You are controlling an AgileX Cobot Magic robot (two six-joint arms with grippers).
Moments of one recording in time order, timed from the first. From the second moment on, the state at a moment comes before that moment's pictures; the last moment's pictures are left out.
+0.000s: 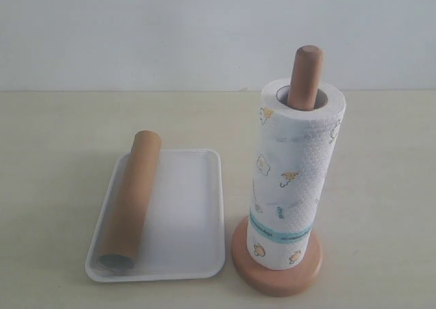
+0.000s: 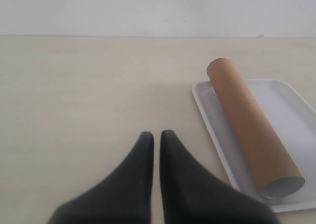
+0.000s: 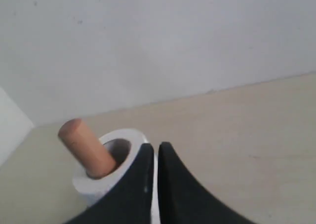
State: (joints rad) left arm -0.10 0.00 0.00 0.03 0.35 -0.09; right arm 0.36 0.53 -0.53 0.37 0.26 0.09
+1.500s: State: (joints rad) left arm -0.10 0.00 0.00 0.03 0.35 -0.09; right arm 0.07 0.00 0.00 0.31 0.19 -0.17
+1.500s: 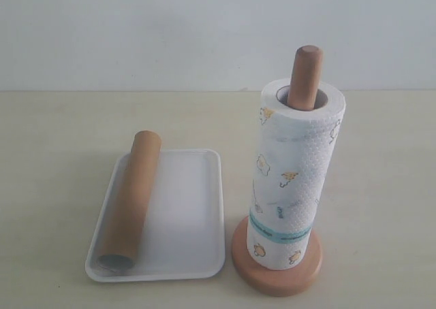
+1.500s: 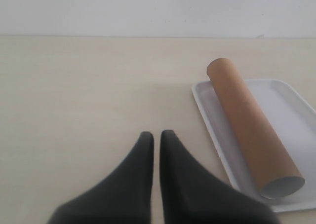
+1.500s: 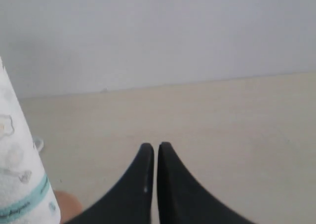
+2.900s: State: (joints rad) left arm -0.10 0.00 0.00 0.03 0.35 -0.09; right arm 0.01 0.00 0.00 0.28 0.40 -0.16
